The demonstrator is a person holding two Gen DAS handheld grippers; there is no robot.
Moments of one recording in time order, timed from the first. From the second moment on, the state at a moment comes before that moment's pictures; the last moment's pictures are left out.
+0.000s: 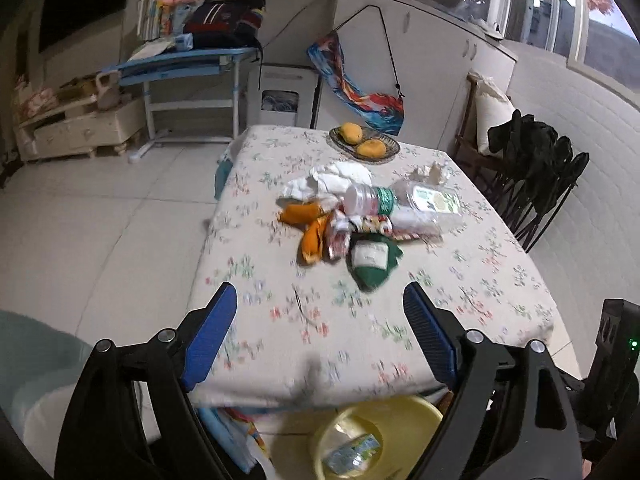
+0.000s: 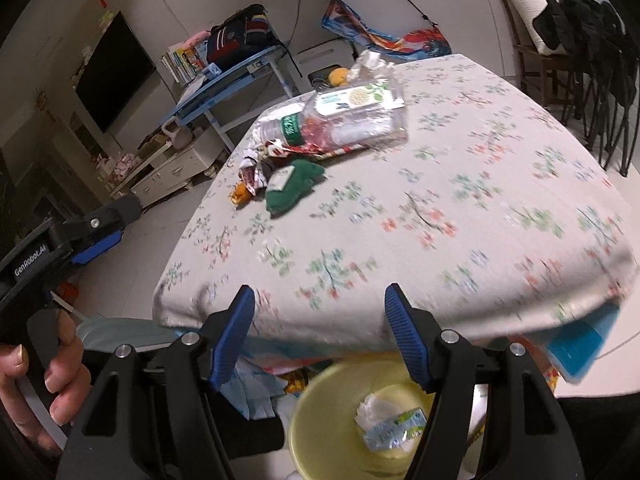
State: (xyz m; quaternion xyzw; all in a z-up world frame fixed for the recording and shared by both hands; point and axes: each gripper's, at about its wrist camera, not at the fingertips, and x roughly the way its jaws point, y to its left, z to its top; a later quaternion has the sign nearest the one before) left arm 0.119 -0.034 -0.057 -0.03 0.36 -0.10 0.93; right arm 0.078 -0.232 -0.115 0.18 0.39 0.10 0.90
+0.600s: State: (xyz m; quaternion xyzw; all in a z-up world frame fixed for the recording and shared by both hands) left arm 0.247 -0.028 -0.068 -0.03 0.39 -0.10 0.92; right arm 0.182 -0.195 -0.125 0.19 0.40 0.11 0.89
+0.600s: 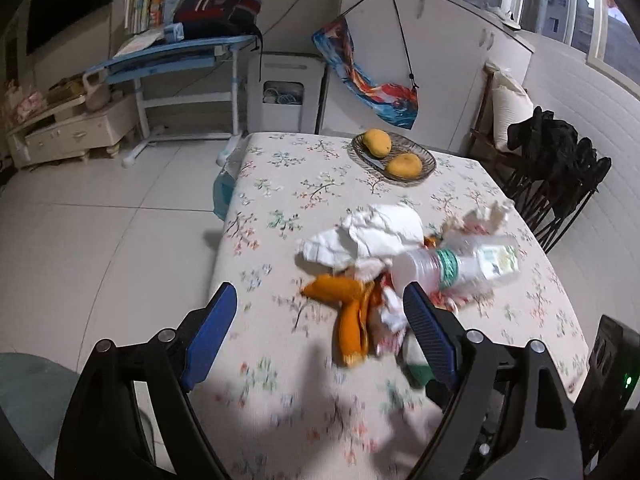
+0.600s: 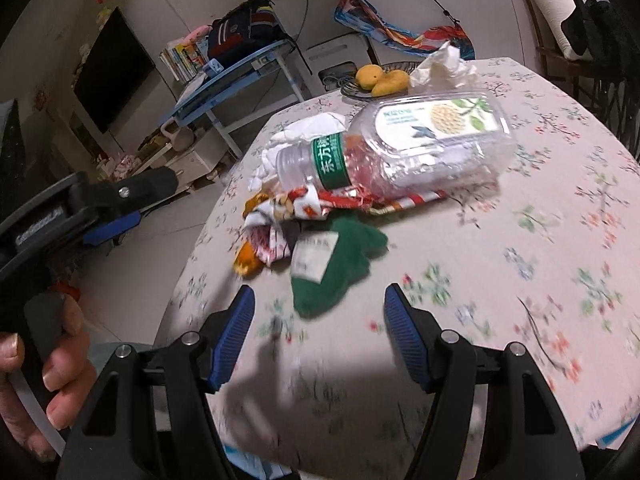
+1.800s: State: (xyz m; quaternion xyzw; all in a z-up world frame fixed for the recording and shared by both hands) left arm 0.312 -0.023 -0.056 -0.16 0.39 -0.19 0.89; right arm 0.130 -0.251 -0.125 0.23 0.43 0.12 0.87
